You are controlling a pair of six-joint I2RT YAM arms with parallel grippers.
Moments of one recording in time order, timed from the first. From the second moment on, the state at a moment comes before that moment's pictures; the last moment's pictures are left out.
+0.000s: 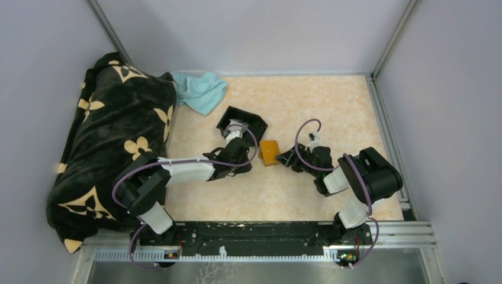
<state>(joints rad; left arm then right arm) -0.85 1.66 0.79 0.05 -0.23 -0.86 0.37 1.65 0.24 1.04 -0.34 0.86</state>
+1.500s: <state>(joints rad) -0.84 1.86 1.05 0.03 -0.23 -0.75 0.38 1.72 0.28 1.07 -0.34 0.86</state>
